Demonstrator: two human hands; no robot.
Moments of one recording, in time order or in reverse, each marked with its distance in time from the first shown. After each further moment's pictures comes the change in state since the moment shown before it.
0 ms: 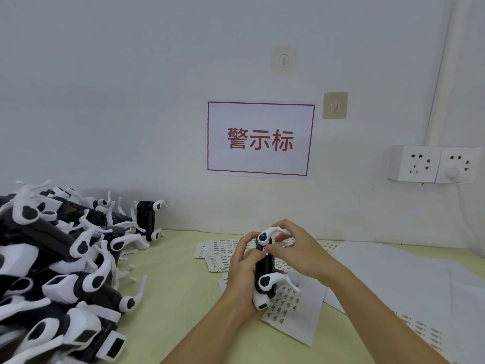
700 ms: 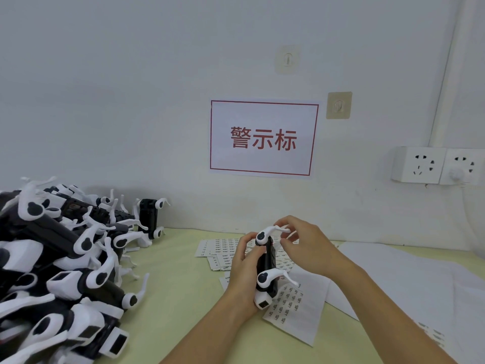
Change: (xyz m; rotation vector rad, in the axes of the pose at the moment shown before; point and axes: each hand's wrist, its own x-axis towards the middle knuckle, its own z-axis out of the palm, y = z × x) left_hand 0.006 -0.003 -0.003 0.004 0.040 -0.050; right_hand 0.011 0.005 -0.010 -0.268 0.027 -0.076
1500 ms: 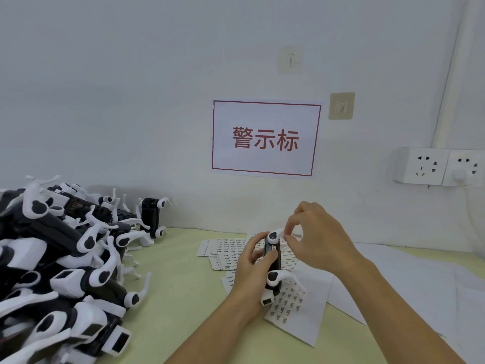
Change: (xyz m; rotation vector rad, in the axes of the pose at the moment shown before) left_hand 0.006 -0.009 -0.004 0.217 -0.003 0.109; right_hand -0.010 -0.025 -0.020 -0.520 0.191 -0.188
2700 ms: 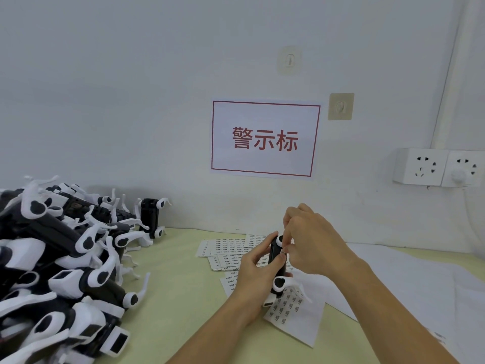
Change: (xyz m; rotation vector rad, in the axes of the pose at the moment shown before) left_hand -0.011 0.007 0.012 0.055 -0.048 0.082; right_hand -0.002 -0.016 -0.007 -0.136 -0.116 -0.102
